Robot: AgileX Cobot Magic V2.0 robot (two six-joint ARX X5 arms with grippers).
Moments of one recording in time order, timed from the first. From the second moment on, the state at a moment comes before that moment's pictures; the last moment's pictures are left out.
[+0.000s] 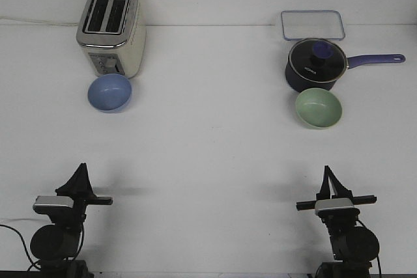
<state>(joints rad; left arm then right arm) -0.02 0.01 0.03 0.15 -0.02 0.01 0.00 0.00 0.01 0.02 -0.05 -0.23</state>
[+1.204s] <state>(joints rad) -0.02 0.01 0.03 0.15 -0.02 0.01 0.00 0.00 0.01 0.18 -0.08 -0.04</state>
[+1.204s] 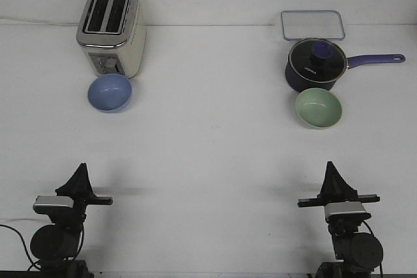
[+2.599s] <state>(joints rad) -0.02 0.01 0.03 0.15 -0.02 0.01 -0.22 1.61 1.32 -0.61 -0.10 0.19</state>
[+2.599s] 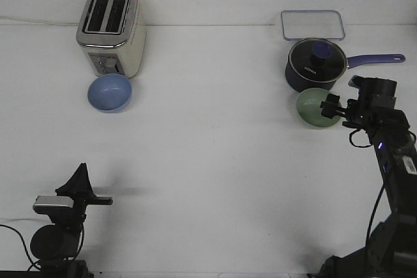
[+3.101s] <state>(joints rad) -0.02 0.01 0.03 0.15 -0.02 0.01 -0.24 1.85 1.42 -0.64 -0.16 0.16</state>
